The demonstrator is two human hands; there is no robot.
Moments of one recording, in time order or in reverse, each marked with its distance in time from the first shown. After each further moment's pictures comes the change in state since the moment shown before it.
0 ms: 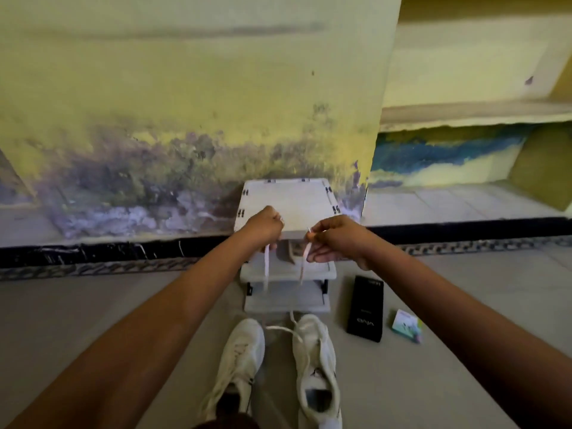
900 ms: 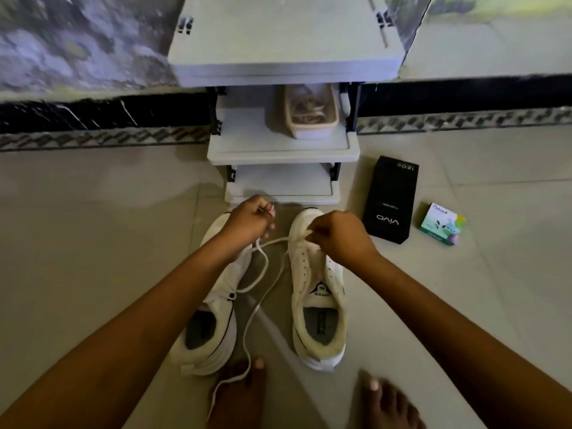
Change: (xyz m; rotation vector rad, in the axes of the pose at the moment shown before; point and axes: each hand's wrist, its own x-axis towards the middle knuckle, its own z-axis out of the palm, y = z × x) left_hand 0.046 -0.211 0.143 -0.222 -0.114 -0.259; right_hand 0.098 0.245 0.035 -0.824 0.048 -0.059
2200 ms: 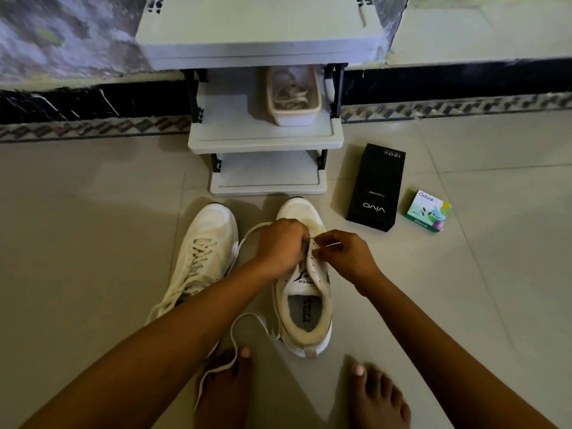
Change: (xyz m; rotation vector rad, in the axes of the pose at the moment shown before) left_hand -0.012 -0.017 0.087 0.801 -0.059 0.384; right_hand -0.036 0.053 0.031 0.560 0.008 0.369
